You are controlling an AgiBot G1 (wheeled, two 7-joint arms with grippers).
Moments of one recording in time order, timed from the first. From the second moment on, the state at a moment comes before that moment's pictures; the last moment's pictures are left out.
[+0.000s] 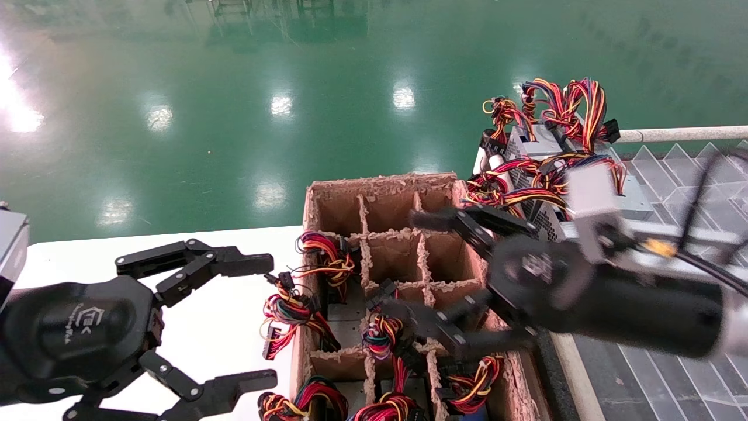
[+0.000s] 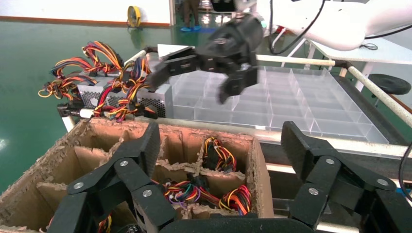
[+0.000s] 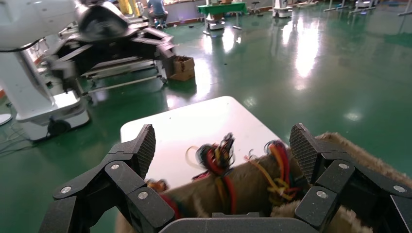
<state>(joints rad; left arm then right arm) -1.11 0.57 0.40 -1.26 0.65 1.44 -0.12 1.16 -0.74 -0.36 1.22 -0.90 -1.31 0.24</state>
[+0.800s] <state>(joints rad) -1.11 0.57 0.40 -1.26 0.65 1.44 -0.12 1.35 -1.08 -0.60 1.05 -1.30 -1.04 0.41</state>
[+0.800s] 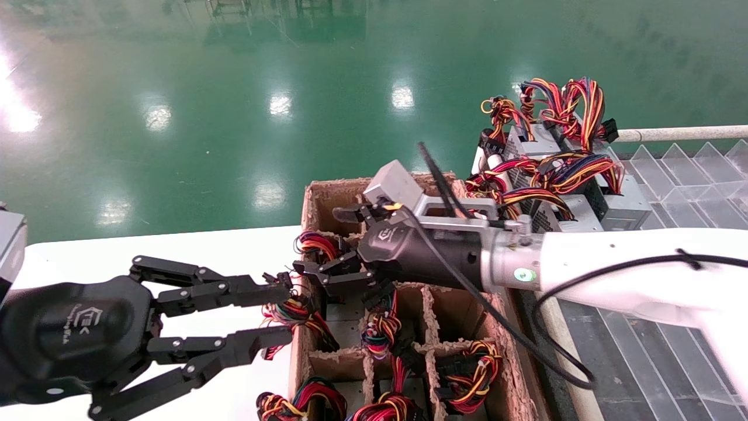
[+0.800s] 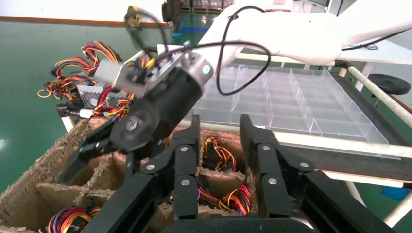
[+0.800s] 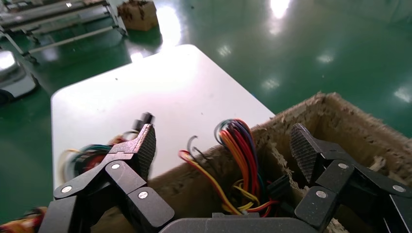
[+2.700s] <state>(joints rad) -1.11 0.57 0.40 -1.26 0.65 1.44 -0.12 1.39 -1.14 -0.61 0.91 -1.30 -1.08 0.34</state>
